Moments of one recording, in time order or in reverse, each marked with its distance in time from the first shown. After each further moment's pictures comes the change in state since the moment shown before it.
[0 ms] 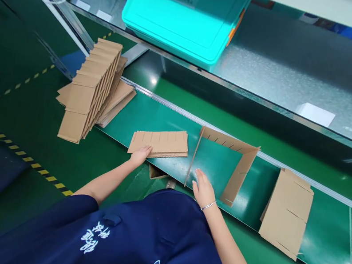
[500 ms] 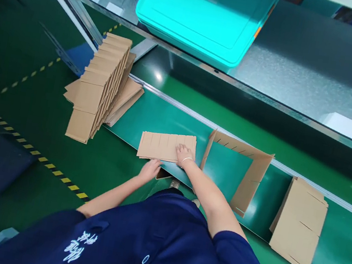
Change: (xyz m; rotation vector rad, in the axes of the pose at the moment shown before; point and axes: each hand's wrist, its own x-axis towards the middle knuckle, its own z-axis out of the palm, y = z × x) left_hand -0.040 0.018 0.035 -0.937 -0.045 -0.242; right_hand 0.197 -0.042 0.115 -0.427 -0.558 -0.073
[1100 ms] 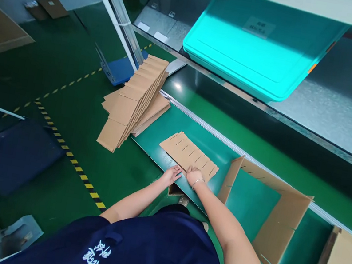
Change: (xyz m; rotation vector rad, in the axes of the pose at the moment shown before) left_hand 0.061 0.023 -0.012 -1.033 0.204 -0.381; right_hand 0.031 -0.044 0.004 -0.099 0.060 0.019
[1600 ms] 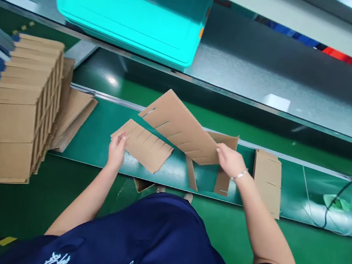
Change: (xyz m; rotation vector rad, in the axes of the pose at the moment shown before) left_hand -0.036 0.093 0.068 0.520 -0.076 0.769; right_hand -0.262 0.137 -0.159 -0.029 0.397 0.475
